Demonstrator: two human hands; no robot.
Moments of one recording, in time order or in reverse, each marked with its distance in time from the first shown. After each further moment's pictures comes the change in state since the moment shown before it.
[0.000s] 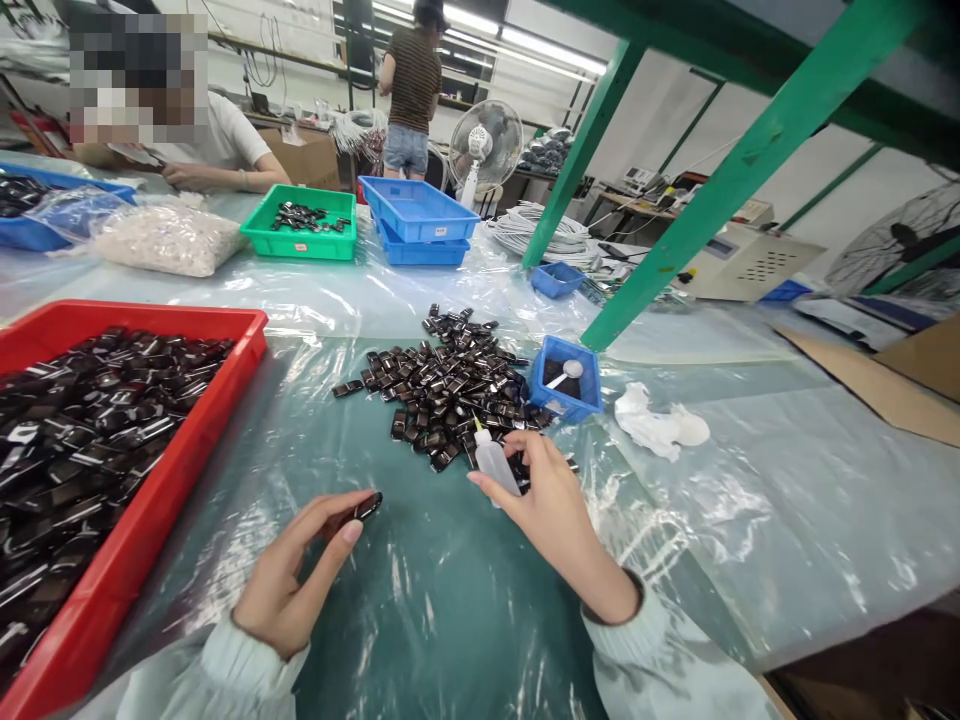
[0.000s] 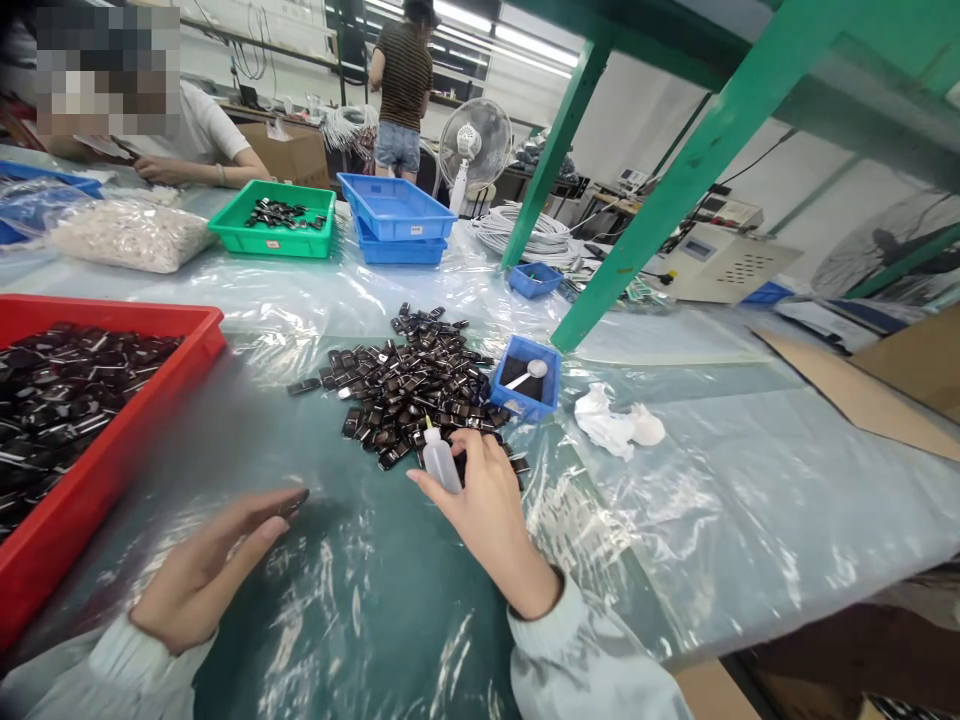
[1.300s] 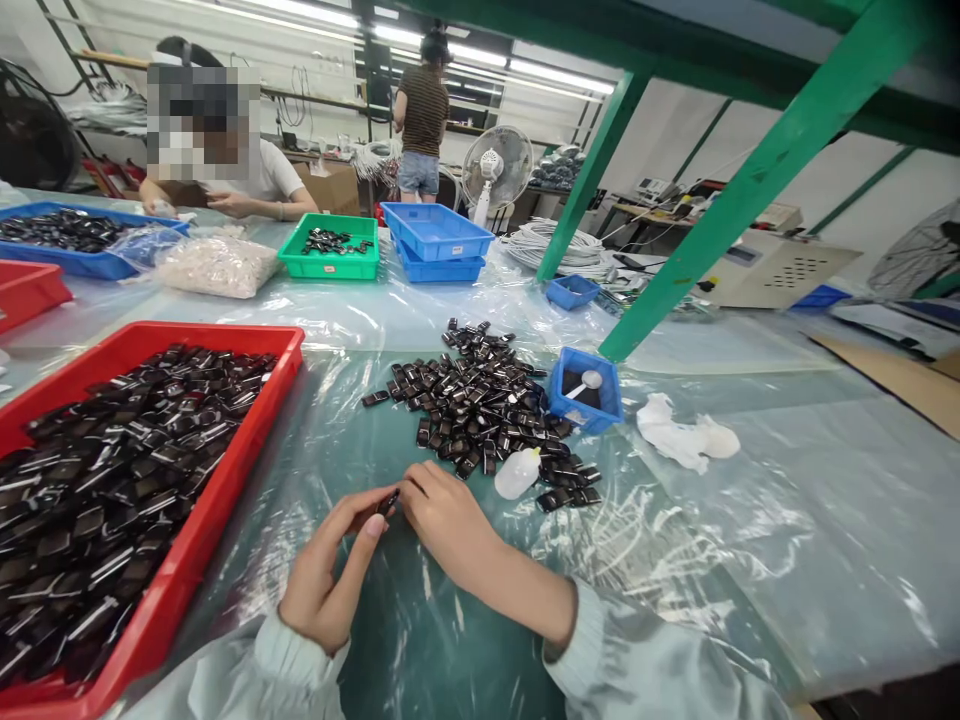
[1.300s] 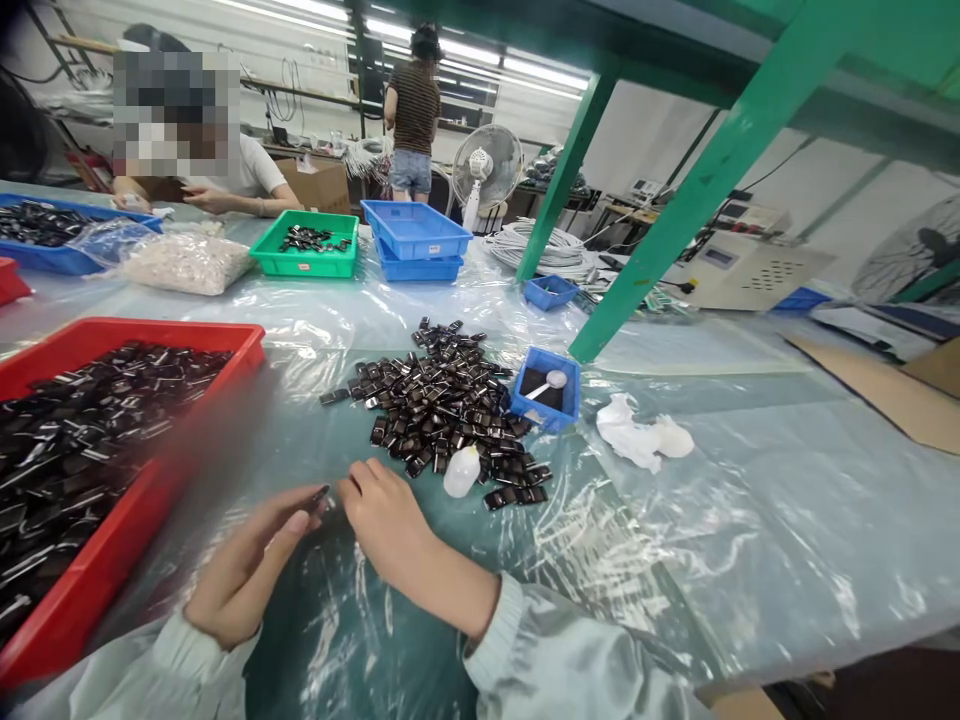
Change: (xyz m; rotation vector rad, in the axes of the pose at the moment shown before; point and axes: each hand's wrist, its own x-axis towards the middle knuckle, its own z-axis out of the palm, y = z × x) left_hand 0.000 0.005 0.000 -0.064 0.098 0.058; right_hand 0.004 -0.075 0.074 0.203 -0.404 -0.393
